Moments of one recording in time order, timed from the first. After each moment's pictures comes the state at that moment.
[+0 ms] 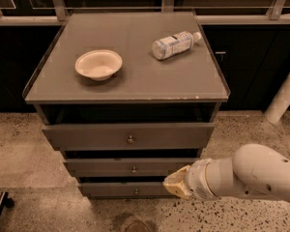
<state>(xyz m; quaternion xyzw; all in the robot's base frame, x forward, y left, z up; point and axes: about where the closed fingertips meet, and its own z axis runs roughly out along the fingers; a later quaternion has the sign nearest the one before) 0.397 -0.086 0.659 -0.41 0.84 0.23 0.28</state>
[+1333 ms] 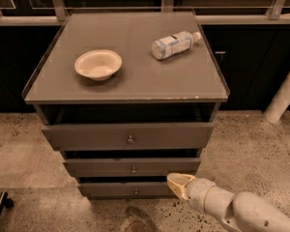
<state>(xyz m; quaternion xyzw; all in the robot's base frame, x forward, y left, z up) 0.456 -0.113 0.553 -0.21 0.83 0.26 0.45</state>
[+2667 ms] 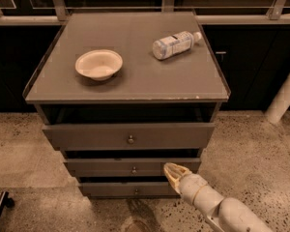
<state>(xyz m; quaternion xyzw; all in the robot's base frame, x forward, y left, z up) 0.511 -0.111 0.524 -0.24 0.75 0.20 0.58</state>
